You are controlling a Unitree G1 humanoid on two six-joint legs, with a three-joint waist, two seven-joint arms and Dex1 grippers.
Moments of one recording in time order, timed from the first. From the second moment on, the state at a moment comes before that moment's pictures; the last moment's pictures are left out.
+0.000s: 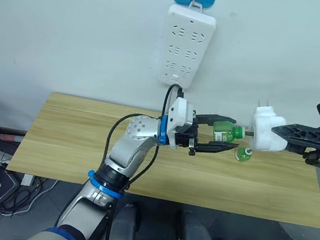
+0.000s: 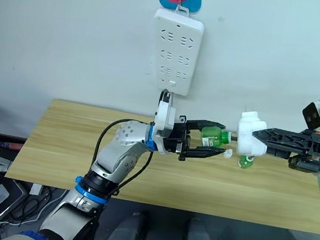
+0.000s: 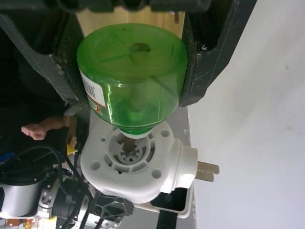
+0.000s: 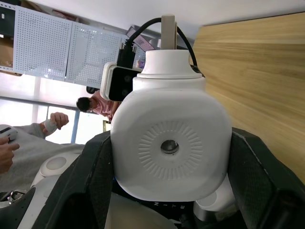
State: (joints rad) left arm -0.64 0.12 -0.26 0.06 -0.39 0.06 -1.07; right arm -0.56 -1.25 -0.13 0.21 1.95 1.49 0.57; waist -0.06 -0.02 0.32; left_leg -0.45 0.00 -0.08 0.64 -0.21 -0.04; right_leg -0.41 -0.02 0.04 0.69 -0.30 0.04
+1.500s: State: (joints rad) left arm -0.64 0.09 -0.29 0.05 -0.37 0.04 -1.12; right arm -0.50 -1.16 -0.16 -0.02 1.95 1.36 0.43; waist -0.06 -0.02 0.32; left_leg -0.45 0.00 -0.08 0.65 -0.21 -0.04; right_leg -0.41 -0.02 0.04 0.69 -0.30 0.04
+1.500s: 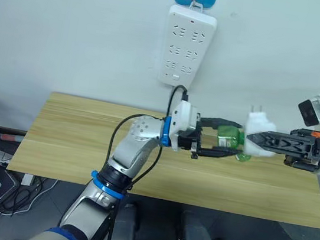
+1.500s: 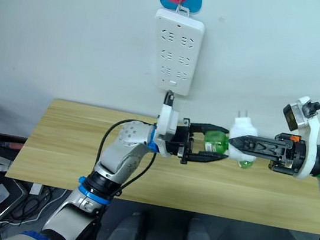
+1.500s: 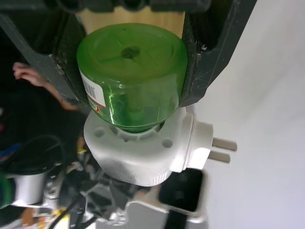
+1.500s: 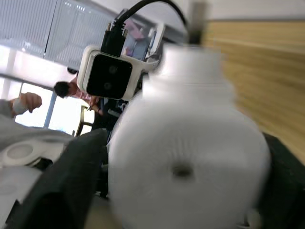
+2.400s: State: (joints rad) left arm -0.67 0.11 -0.26 0.05 -0.39 0.10 -1.07; right arm -0.06 -1.38 -0.41 -0.15 1.95 1.30 0.58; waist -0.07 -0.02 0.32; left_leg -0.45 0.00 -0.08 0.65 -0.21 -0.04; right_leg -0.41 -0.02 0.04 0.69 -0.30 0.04
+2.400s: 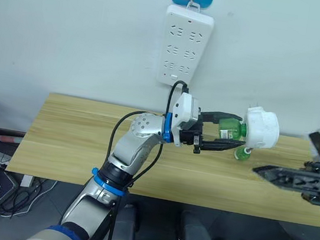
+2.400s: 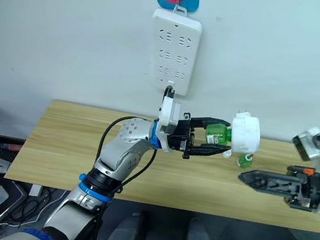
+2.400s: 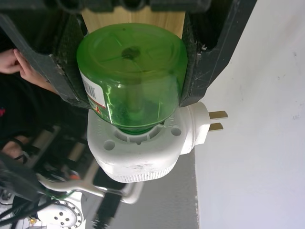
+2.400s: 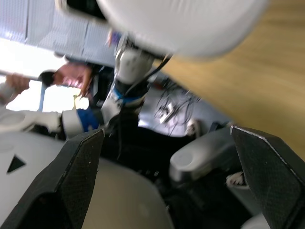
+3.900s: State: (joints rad) left arm -0.63 0.13 -0.25 0.02 -0.41 0.12 -1.11; right arm -0.34 -1.23 -0.31 -0.02 1.95 1.32 0.49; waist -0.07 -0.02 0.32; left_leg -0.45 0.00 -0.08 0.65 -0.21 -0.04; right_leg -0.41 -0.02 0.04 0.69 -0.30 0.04
